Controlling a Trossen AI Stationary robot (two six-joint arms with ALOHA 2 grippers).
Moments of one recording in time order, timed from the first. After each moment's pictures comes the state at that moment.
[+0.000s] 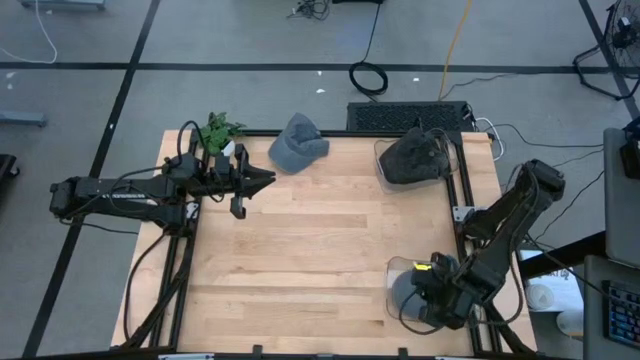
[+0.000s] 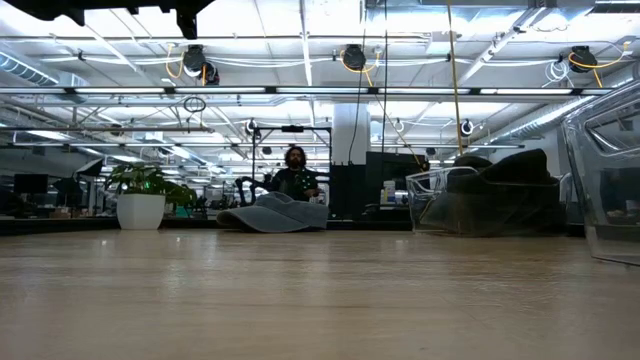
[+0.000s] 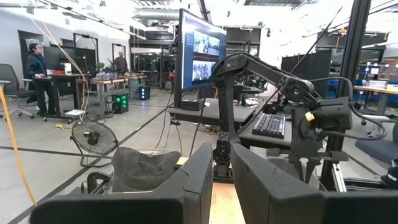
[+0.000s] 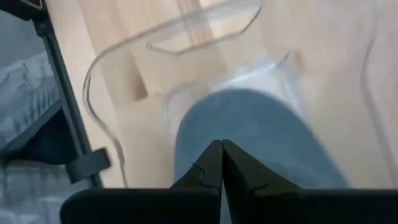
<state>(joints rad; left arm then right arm) 0.13 0.81 0.57 0.42 0.08 -0.06 0.92 1.38 1.01 -0.90 0.26 1.31</state>
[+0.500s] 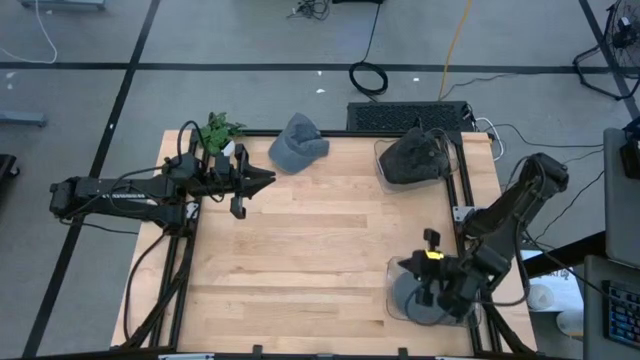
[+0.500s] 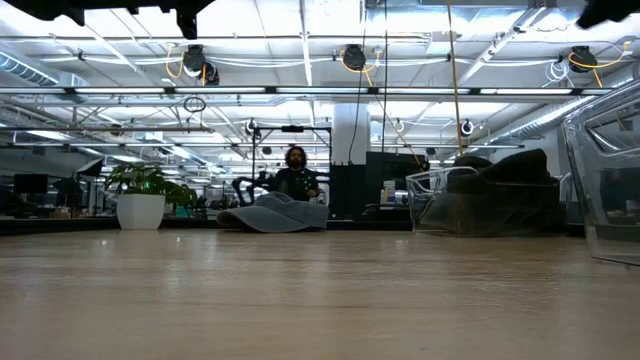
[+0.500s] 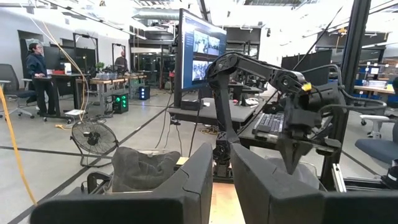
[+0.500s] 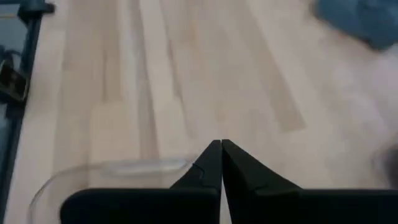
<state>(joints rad) 0.13 0.81 0.57 0.42 0.08 -0.06 0.88 1.27 1.01 -0.89 0.72 0.92</state>
